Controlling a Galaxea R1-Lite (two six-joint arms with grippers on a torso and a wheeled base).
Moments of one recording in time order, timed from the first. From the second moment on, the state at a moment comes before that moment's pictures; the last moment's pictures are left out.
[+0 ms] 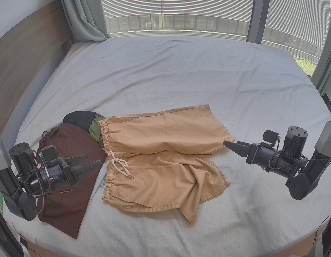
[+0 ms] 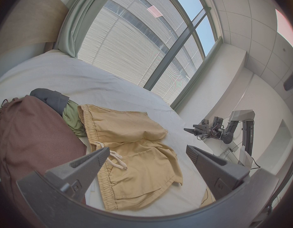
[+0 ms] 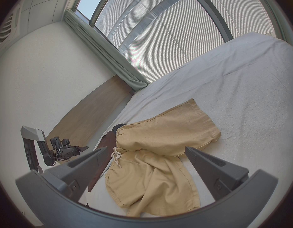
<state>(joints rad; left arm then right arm) 0.04 1.96 -0.26 -1.55 -0.82 -0.28 0.23 2.05 -0.53 -1.40 0.50 0.43</state>
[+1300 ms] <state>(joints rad) 0.04 2.00 -0.18 -1.55 -0.85 -0.13 0.21 2.19 -0.49 -1.39 0.49 0.43</state>
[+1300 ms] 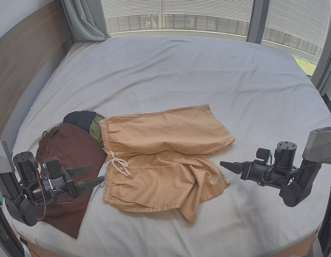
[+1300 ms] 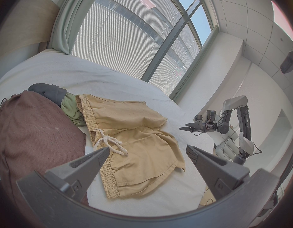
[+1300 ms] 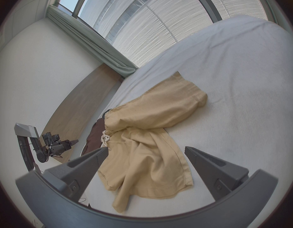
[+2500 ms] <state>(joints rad) 0.04 2.01 -0.18 -1.55 -0.85 -0.13 0.18 2.37 -0.45 -1.40 0.49 0.36</state>
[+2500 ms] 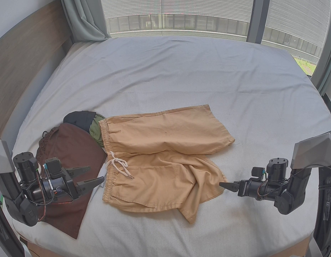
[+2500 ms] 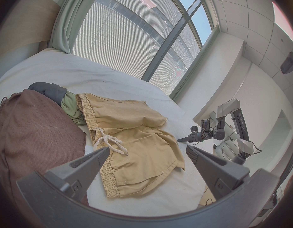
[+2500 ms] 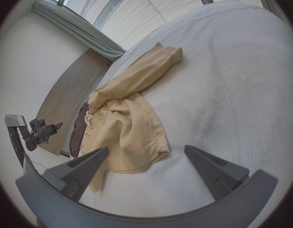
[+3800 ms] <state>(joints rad) 0.04 2.01 -0.18 -1.55 -0.85 -0.13 0.13 2.40 -0.54 -1.48 0.50 0.48</state>
